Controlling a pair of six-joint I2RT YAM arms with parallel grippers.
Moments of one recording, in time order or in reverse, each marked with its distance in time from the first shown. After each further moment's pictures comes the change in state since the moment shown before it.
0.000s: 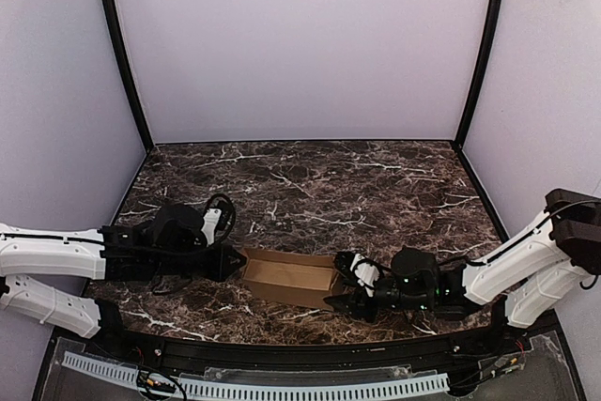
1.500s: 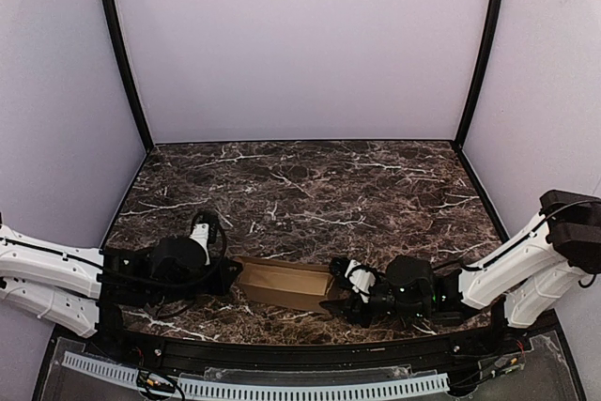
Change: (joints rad) left arm -0.220 -0.029 -0.103 0.065 -0.348 -0.276; right arm 0.069 0.033 0.020 0.012 0.087 0.010
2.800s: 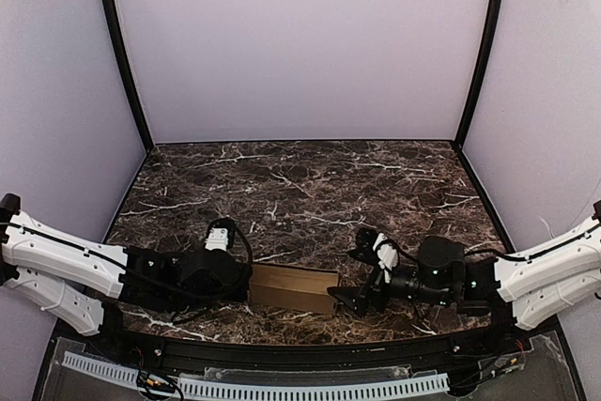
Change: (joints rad) left arm -0.104 0.190 0.142 -0.109 -0.155 -0.063; right arm -0.018 -0.299 -0.008 -0.166 0.028 0.060
